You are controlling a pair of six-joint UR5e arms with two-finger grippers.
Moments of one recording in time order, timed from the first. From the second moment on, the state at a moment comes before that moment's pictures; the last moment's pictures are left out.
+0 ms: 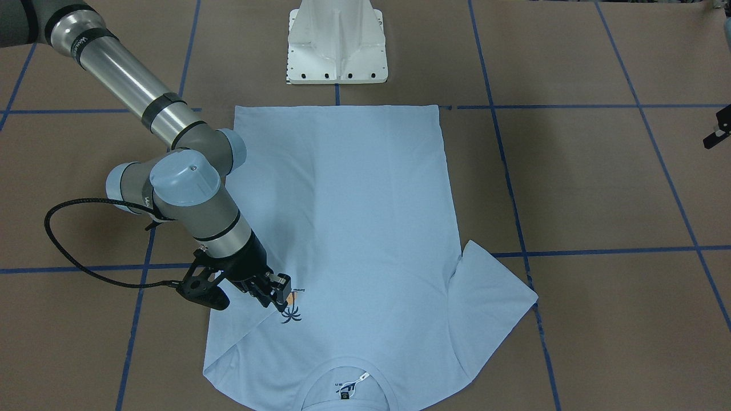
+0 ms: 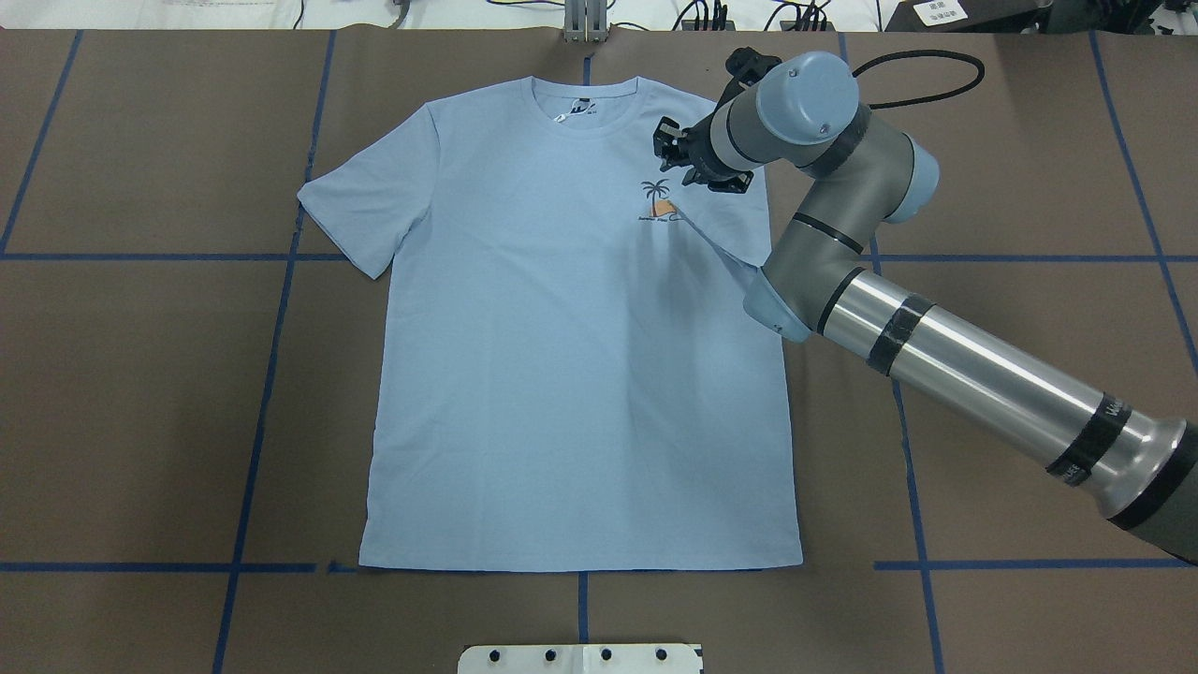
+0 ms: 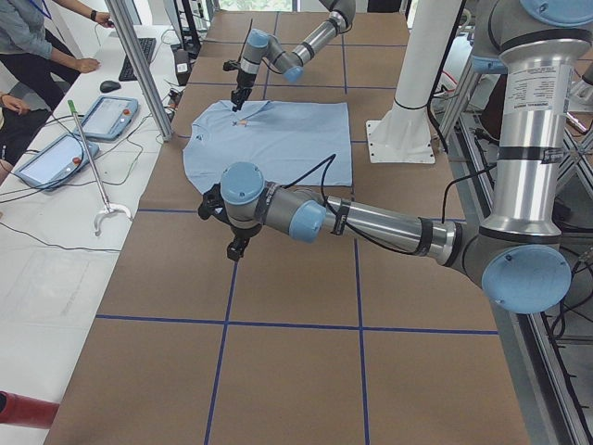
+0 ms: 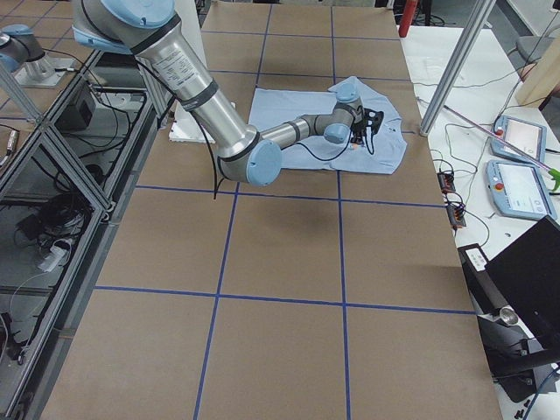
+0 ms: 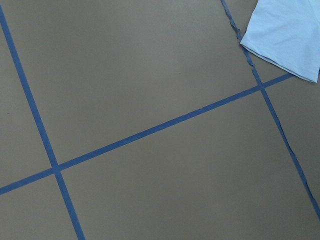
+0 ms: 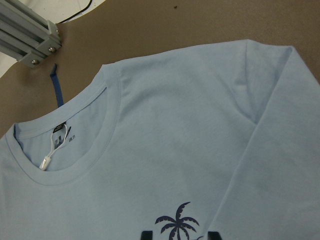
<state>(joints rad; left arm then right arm) -1.44 -1.61 -1.75 -1.82 -2.54 -0.07 0.77 -0.78 1.11 -0.81 1.85 1.60</state>
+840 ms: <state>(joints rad) -1.09 -2.03 -1.22 -2.30 -2.34 -0.67 0.78 -1.03 1.49 -0.82 1.85 1.63</state>
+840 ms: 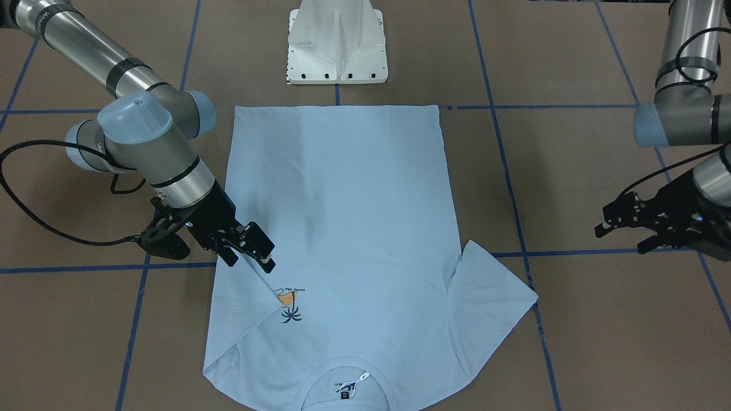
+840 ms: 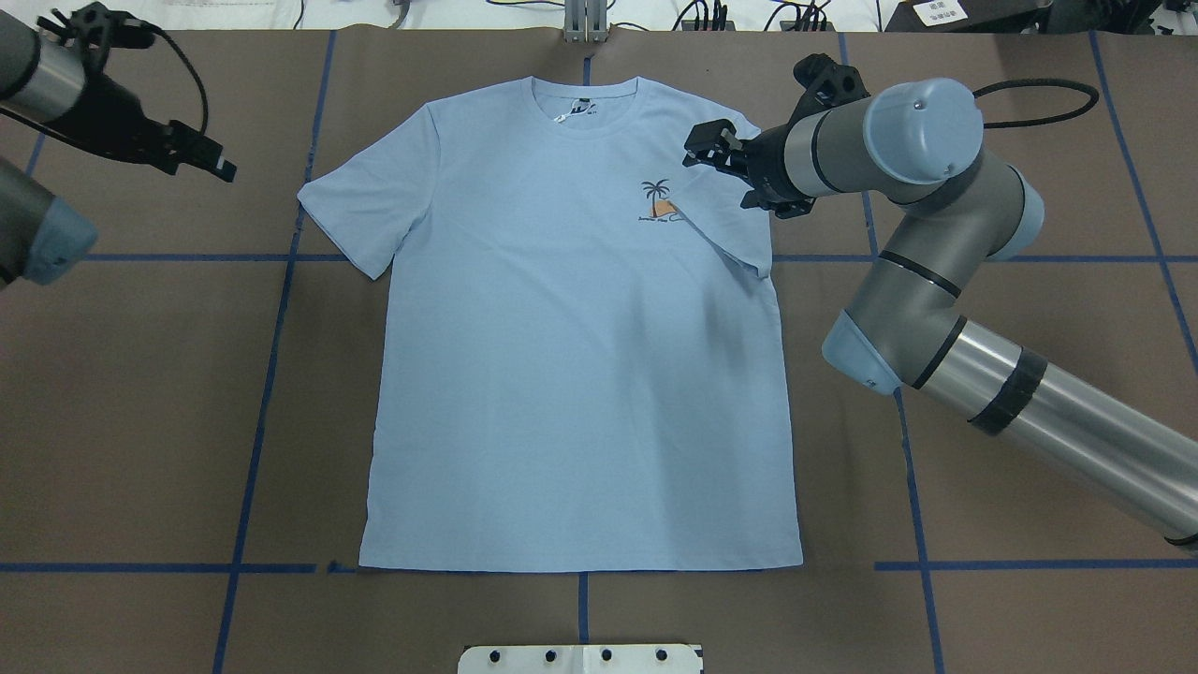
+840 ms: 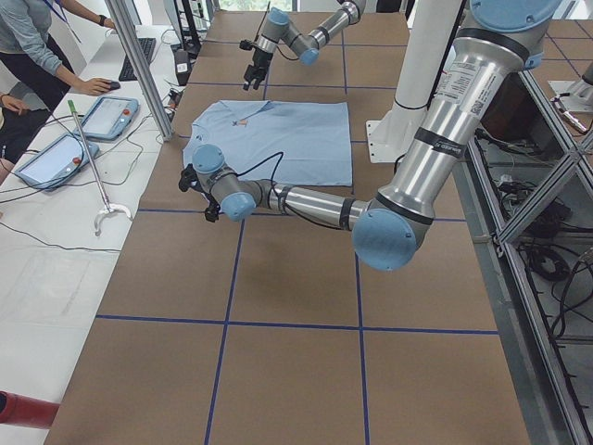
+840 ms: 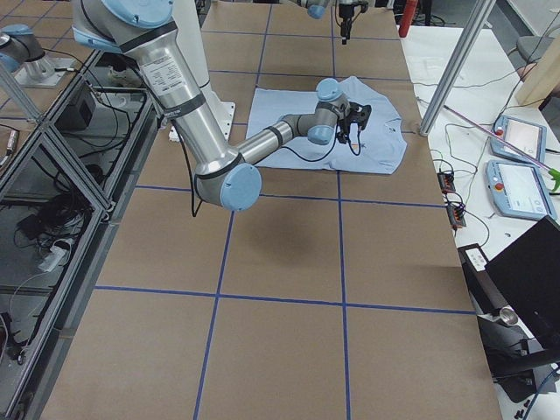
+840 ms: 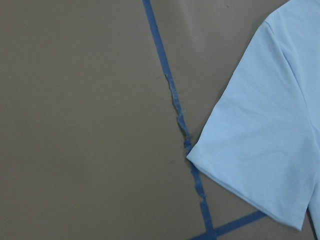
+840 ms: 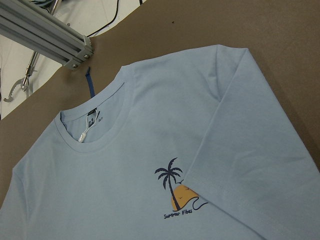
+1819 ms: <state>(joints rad) -0.94 -2.12 -1.07 -2.48 -2.07 -0.94 0.78 -1.09 1.58 -0.82 1.85 1.63</state>
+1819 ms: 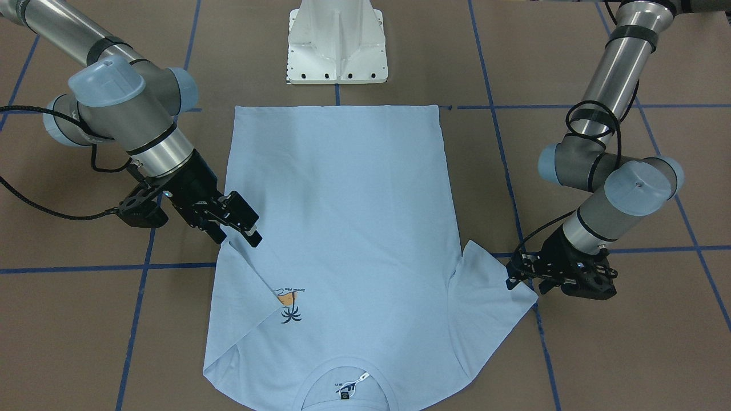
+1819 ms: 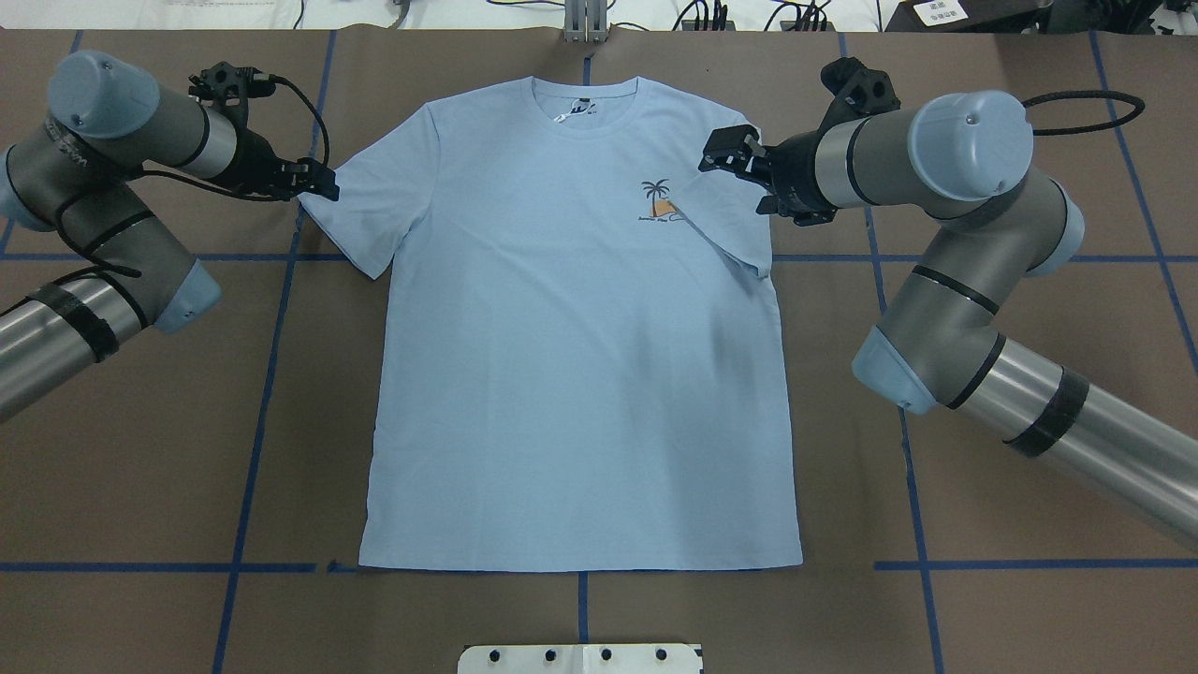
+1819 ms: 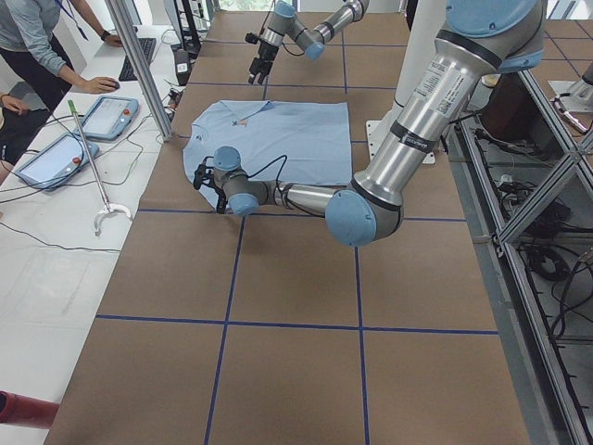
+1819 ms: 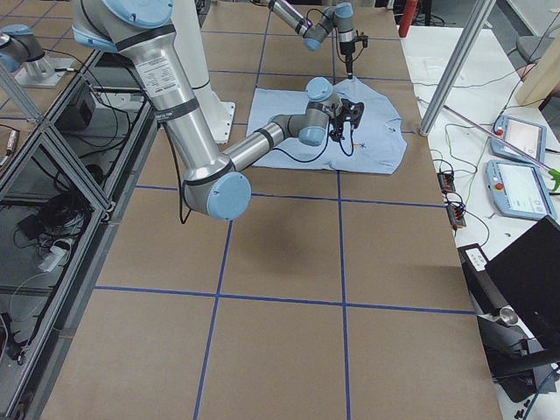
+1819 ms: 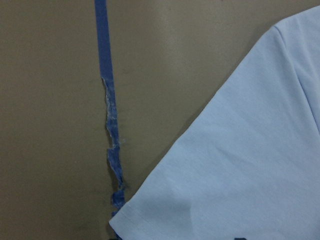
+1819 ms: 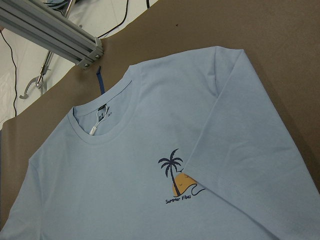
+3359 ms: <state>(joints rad) -0.93 -2.13 -1.05 -2.48 -2.04 -0.94 0.78 -1.11 1.58 -0.82 1.84 1.62</state>
